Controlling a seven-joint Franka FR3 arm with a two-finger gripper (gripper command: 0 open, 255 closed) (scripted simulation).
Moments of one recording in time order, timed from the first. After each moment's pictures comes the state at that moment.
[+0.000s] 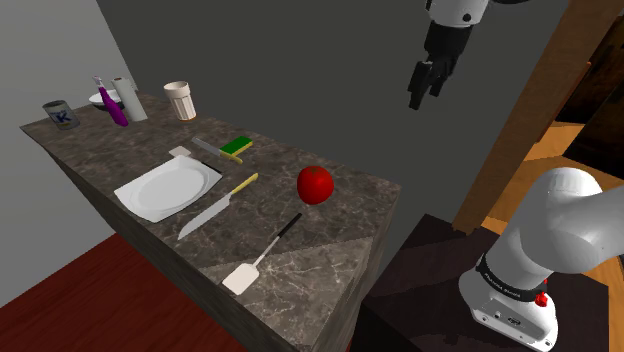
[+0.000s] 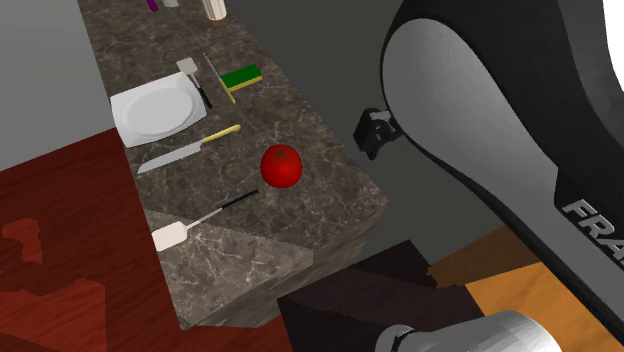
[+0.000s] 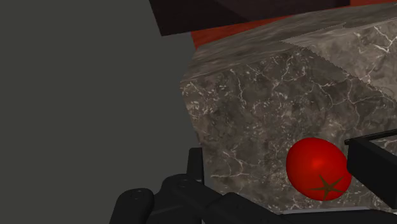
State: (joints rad) arm 0.02 -0.79 -0.05 -2.30 -0.08 1.59 0.06
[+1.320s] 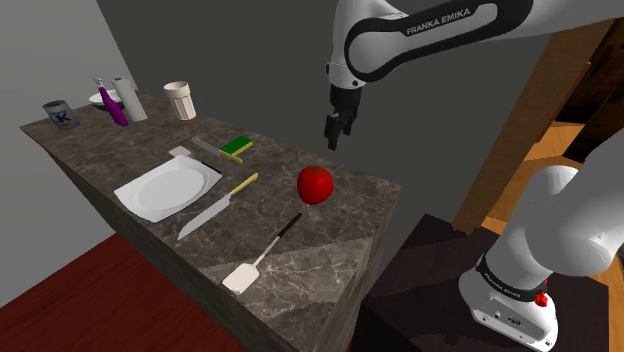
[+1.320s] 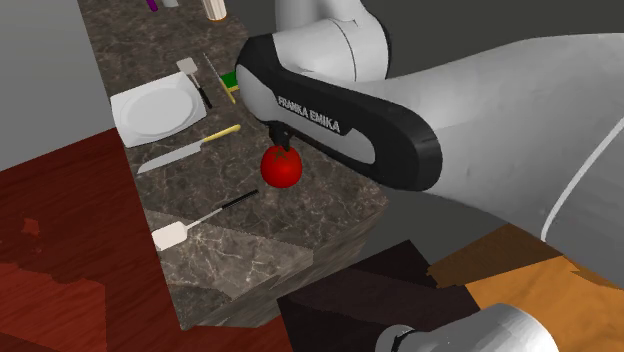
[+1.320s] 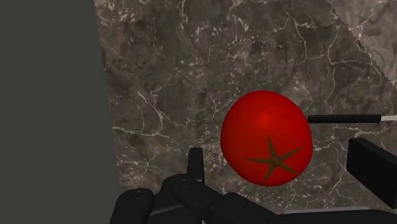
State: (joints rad) arm 0.16 -0.24 -0.04 -2.19 0.02 2.00 -0.09
